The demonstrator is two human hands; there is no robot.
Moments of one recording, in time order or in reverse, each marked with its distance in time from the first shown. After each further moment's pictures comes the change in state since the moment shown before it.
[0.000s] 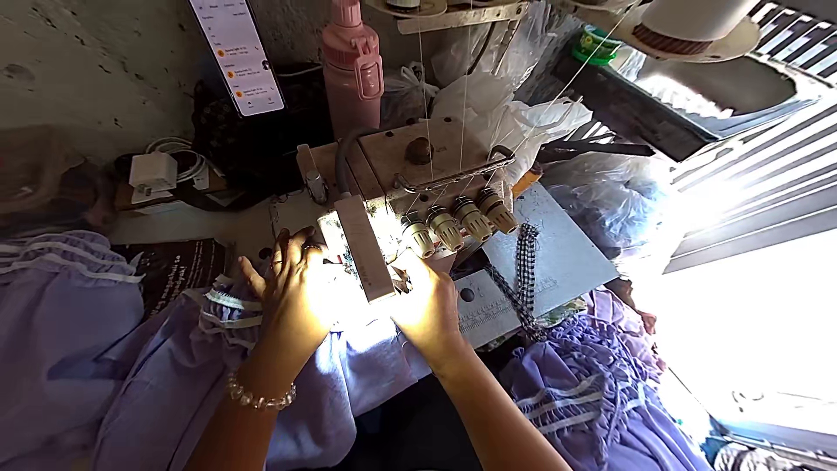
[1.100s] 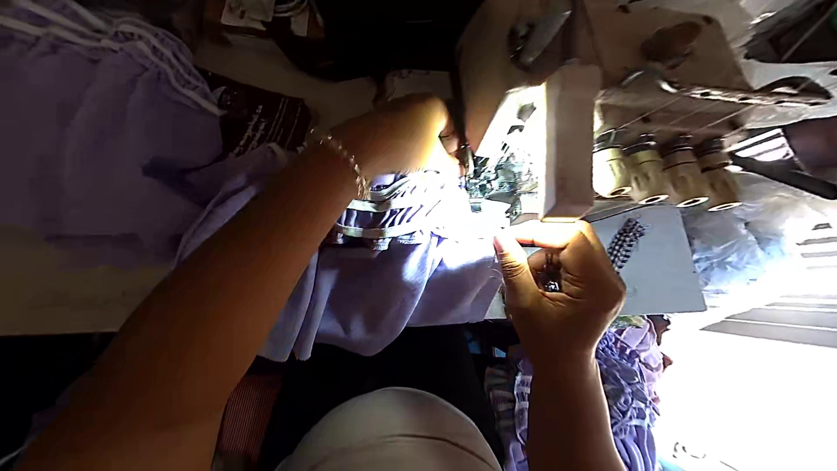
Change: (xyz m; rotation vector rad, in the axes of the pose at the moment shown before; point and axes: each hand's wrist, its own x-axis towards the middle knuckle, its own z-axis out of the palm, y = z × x) left_hand 0.079 -0.056 -0.011 -0.294 -0.384 0.366; right_hand -0.021 -0.011 -0.039 0.202 -0.093 -0.284
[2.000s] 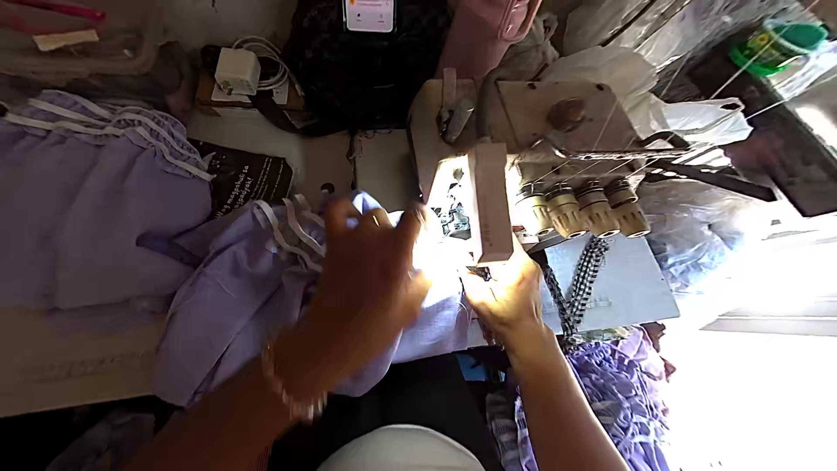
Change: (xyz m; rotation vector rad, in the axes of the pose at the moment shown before) left_hand -0.081 0.108 0.038 0.234 0.463 -0.095; right_hand 0.016 0.047 0.012 -0.211 -0.090 -0.056
